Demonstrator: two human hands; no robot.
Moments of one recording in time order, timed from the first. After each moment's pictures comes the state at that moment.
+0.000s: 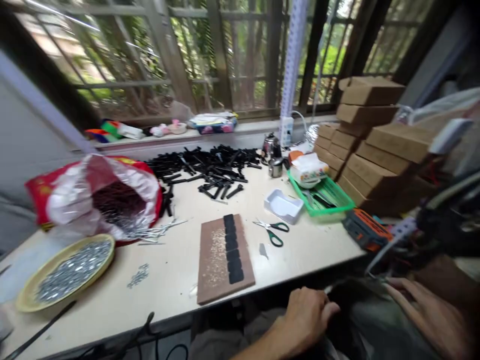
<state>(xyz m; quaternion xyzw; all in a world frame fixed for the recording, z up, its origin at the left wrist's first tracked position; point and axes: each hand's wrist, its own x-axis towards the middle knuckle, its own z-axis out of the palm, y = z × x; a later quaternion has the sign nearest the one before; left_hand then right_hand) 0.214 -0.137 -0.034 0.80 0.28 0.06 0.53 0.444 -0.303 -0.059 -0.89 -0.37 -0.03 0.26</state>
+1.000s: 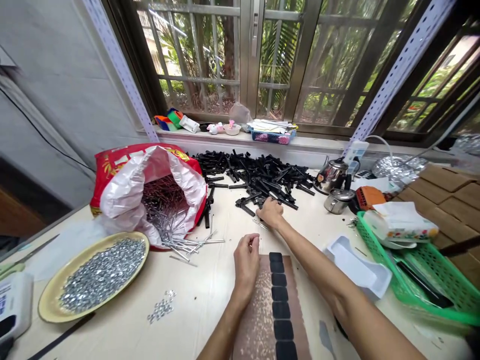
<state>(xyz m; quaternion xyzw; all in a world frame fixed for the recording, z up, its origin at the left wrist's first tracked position) 0.099 0.129 -0.024 0.52 0.56 0.46 0.46 0.221 0.264 -0.030 -0.83 -0.54 0.10 0.09</state>
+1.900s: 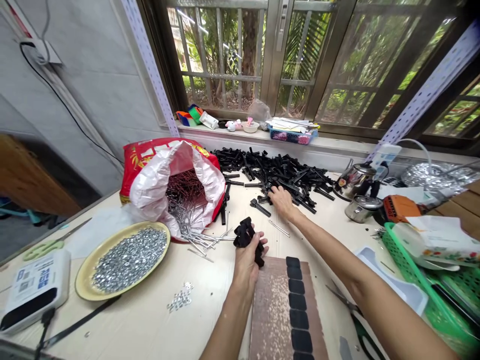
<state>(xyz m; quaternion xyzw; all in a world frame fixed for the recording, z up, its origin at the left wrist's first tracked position) 0.075 0.151 -0.027 0.11 0.45 0.56 0.68 0.224 0.290 -0.007 -0.64 -0.75 0.00 0.16</state>
